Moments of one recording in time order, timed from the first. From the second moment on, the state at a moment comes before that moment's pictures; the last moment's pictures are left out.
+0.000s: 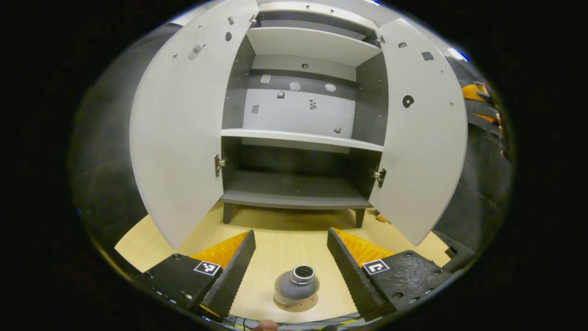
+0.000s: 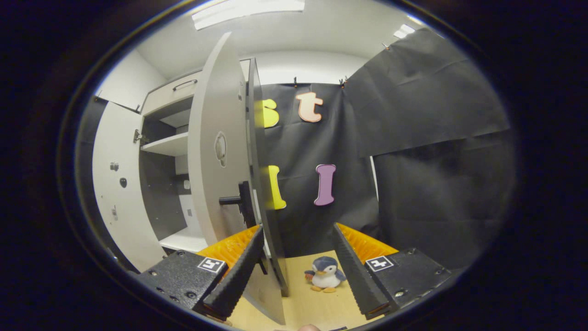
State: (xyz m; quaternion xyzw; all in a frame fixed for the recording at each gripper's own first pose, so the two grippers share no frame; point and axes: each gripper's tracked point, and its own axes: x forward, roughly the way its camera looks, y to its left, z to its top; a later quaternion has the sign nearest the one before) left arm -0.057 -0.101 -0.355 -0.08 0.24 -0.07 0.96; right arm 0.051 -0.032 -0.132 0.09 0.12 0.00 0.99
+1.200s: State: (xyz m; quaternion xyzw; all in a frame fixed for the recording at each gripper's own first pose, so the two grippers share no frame) left arm -0.044 0.036 -0.184 -0.09 0.15 0.04 0.98; right arm 0.044 0.018 -0.140 0.06 0.16 0.10 0.98
